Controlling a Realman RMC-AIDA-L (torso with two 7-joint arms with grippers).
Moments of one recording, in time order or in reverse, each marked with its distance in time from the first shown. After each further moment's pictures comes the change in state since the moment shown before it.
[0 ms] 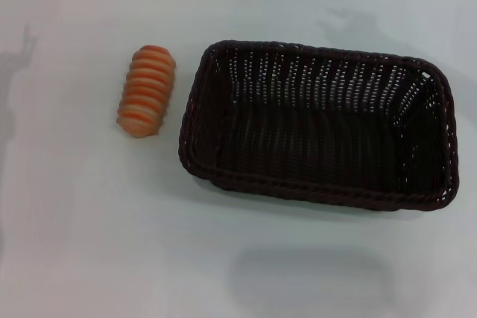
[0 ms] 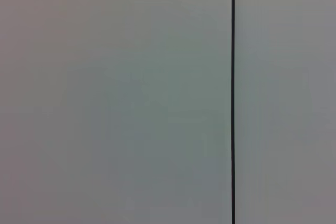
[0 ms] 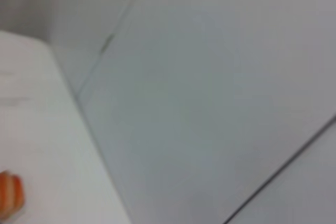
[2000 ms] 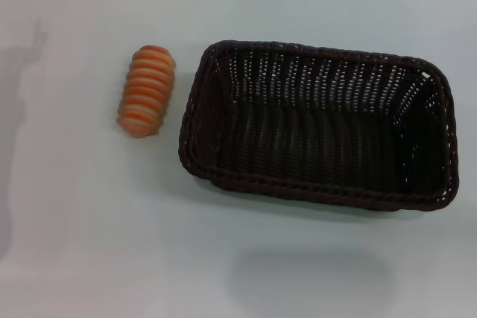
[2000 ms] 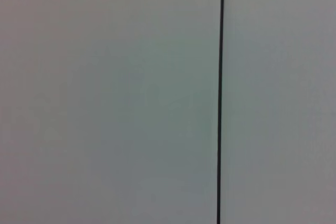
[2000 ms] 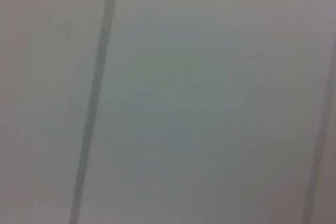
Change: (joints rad) left arm -0.040 0.001 -0.002 -0.002 0.000 -0.085 0.001; right arm -1.023 0.010 0.132 0.259 0.912 -0.649 -0.217
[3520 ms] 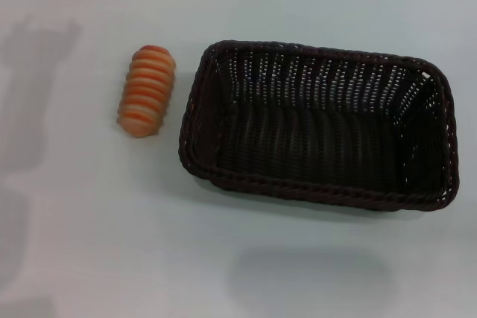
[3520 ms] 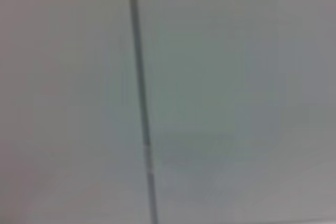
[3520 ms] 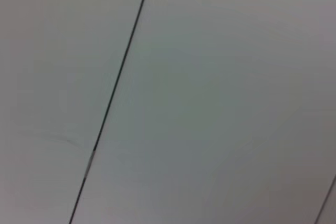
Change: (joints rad) left arm -0.317 0.000 -0.383 -0.615 -0.041 -1.485 0.290; right arm 0.120 -0.002 0.206 -0.189 -0.065 0.271 -0.251
